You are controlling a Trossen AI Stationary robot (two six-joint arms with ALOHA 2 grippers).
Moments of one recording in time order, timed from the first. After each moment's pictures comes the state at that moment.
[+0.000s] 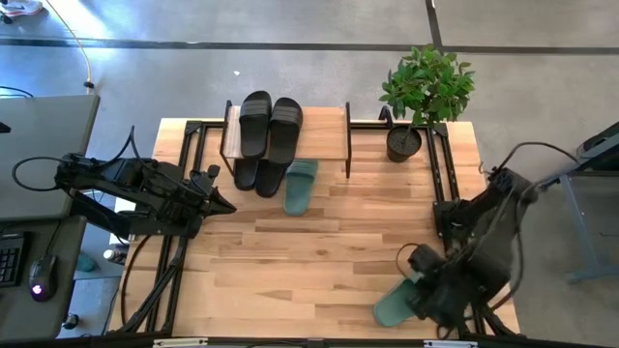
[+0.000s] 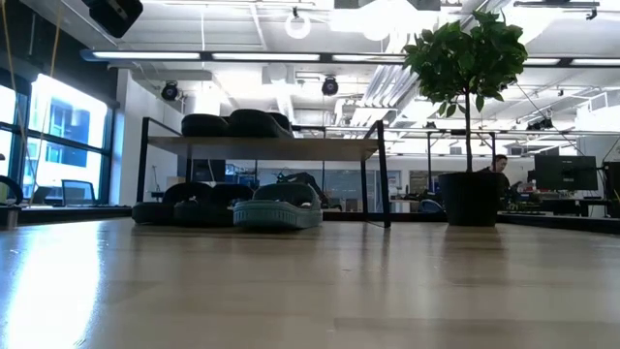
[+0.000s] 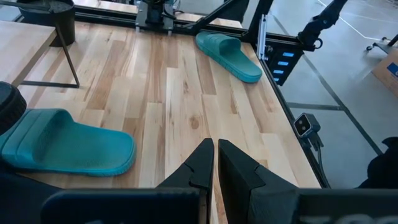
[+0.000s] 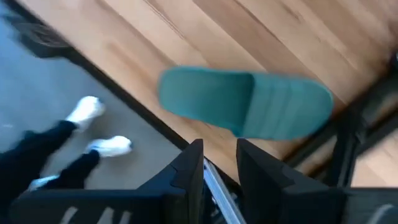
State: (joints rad) left arm -0.11 0.59 0.77 -0.64 -0.02 -0.21; right arm 0.91 1.63 1.79 -1.57 0.06 1.75
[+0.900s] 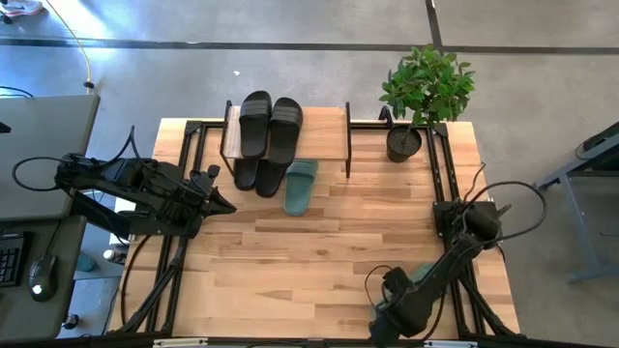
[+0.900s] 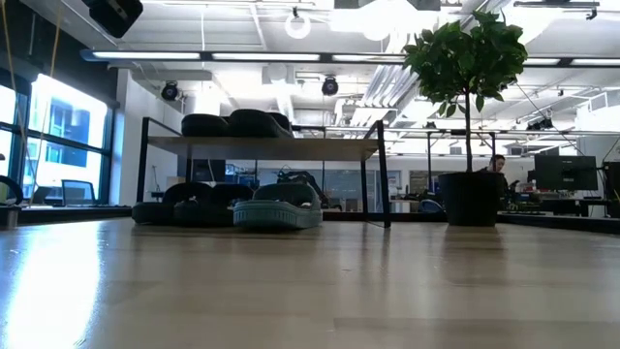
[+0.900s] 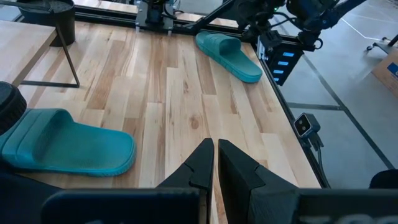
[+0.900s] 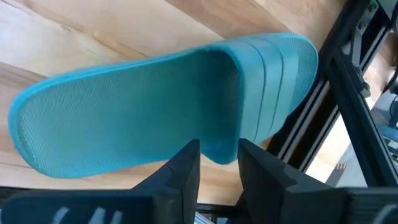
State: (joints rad) left arm -0.11 0.59 0.77 -0.64 -0.02 -0.21; right arm 0.83 2.04 1.70 -1.57 -0.19 1.89
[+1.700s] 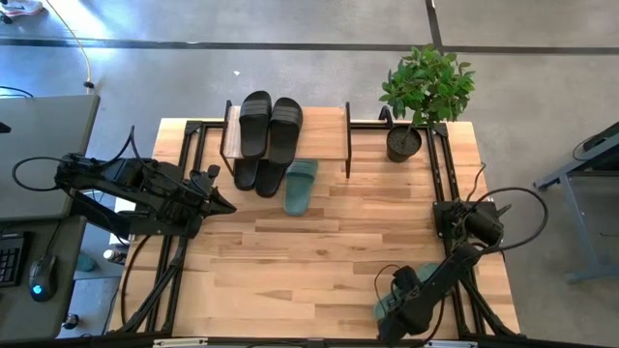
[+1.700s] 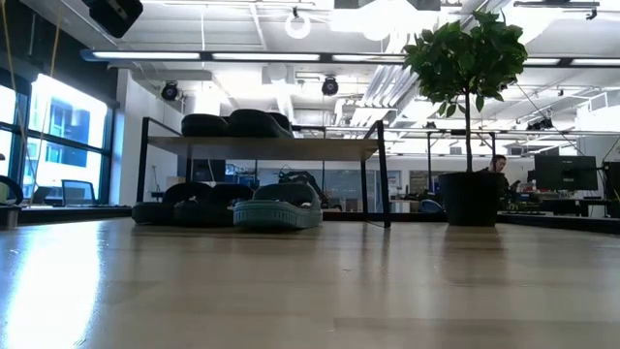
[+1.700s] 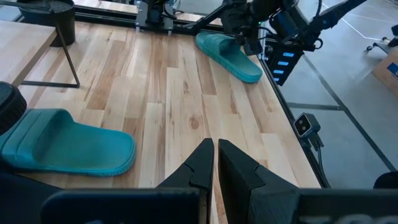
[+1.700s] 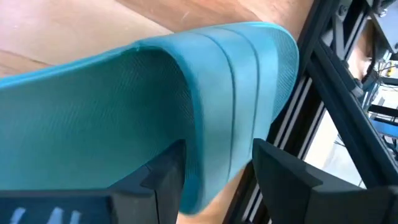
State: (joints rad) left arm -0.11 0.59 0.77 -0.64 -0.02 -0.21; right arm 0.88 2.05 1.50 -1.49 -0.25 1.96
